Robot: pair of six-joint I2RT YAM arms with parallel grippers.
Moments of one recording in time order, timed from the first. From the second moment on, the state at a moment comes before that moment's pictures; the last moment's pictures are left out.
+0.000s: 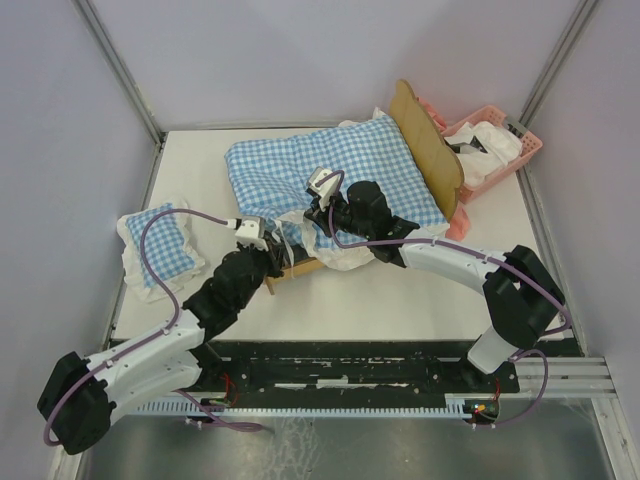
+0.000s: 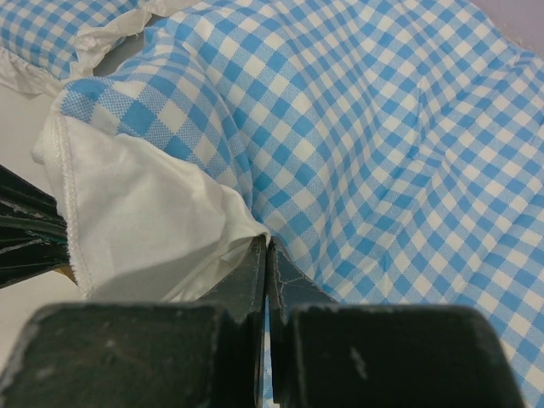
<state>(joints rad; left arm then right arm) -0.73 0.83 0.38 0.25 -0.35 -0.36 0.78 1.62 1.08 0.27 -0.19 -0.15</state>
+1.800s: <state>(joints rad) -0.73 0.59 0.34 -0.19 -0.55 -0.64 0.80 1.67 1.10 0.14 -0.20 -0.20</state>
